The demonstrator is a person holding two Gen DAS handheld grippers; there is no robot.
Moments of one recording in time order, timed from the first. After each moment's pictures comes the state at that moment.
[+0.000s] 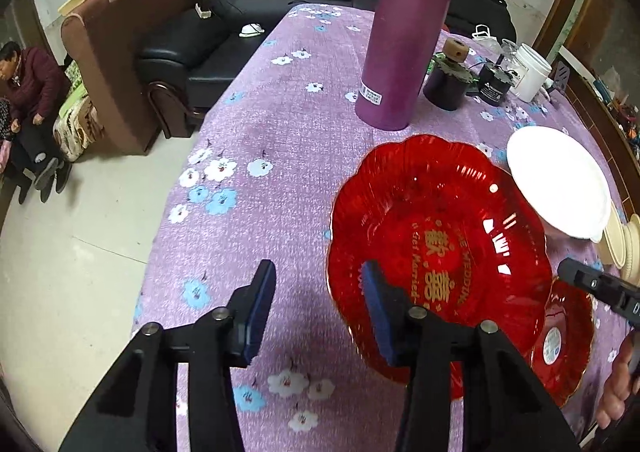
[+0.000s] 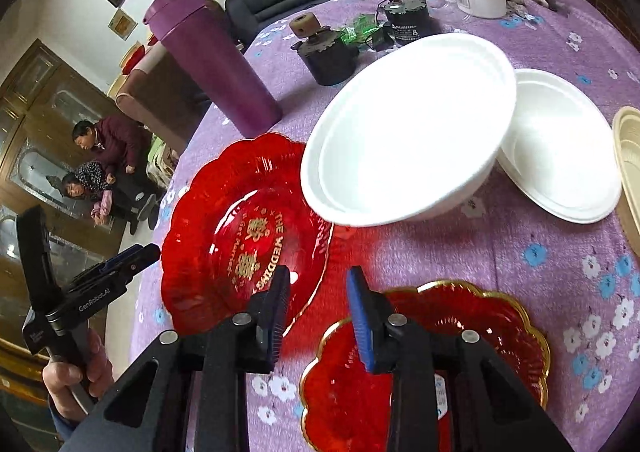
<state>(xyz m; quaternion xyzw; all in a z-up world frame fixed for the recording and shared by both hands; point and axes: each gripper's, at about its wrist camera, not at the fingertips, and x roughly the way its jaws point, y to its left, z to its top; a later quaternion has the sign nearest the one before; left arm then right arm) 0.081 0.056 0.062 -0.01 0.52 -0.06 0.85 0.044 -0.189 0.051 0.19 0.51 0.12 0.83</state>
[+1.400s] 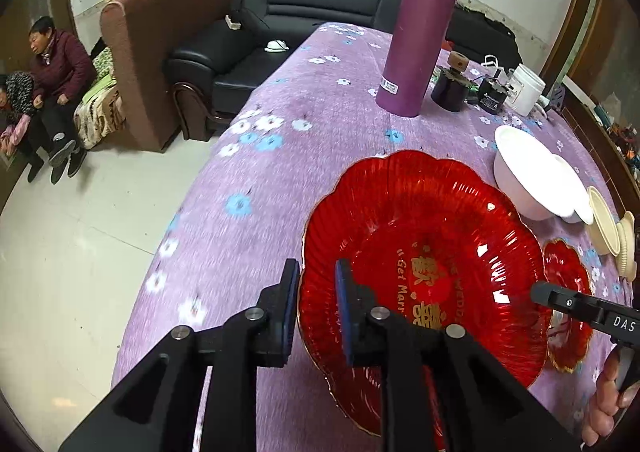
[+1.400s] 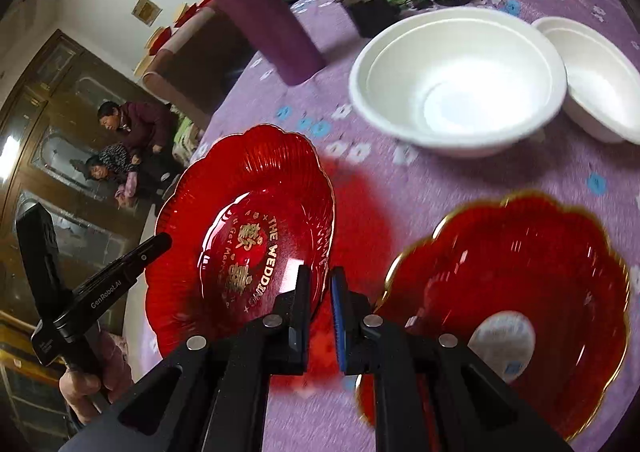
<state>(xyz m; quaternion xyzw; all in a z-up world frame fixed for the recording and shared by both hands) -0.020 0.088 0.061 -0.05 0.46 -0.02 0.88 -0.002 -0.150 0.025 0.21 0.52 0.19 0.81</state>
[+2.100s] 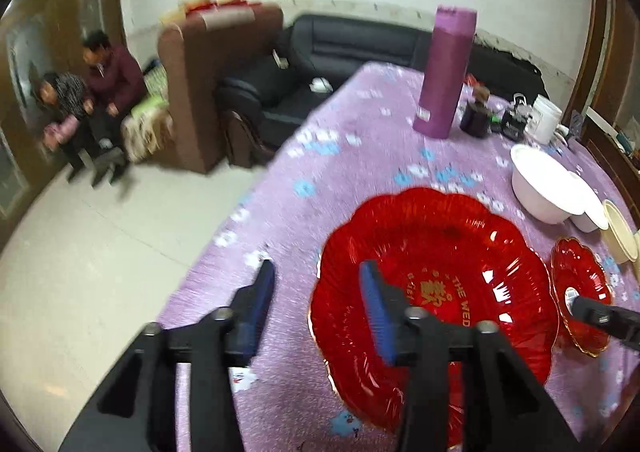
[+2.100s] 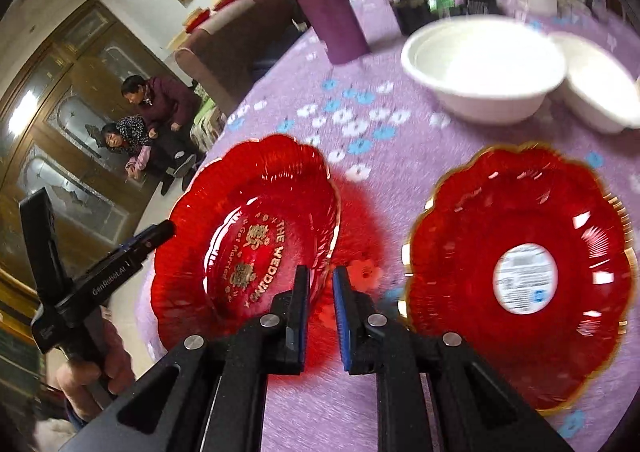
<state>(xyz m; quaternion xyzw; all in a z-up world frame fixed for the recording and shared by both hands) -0.091 0.093 0.070 -0.03 0.38 0.06 0.92 -0.060 -0.139 0.035 0.14 0.47 0.21 0.84</state>
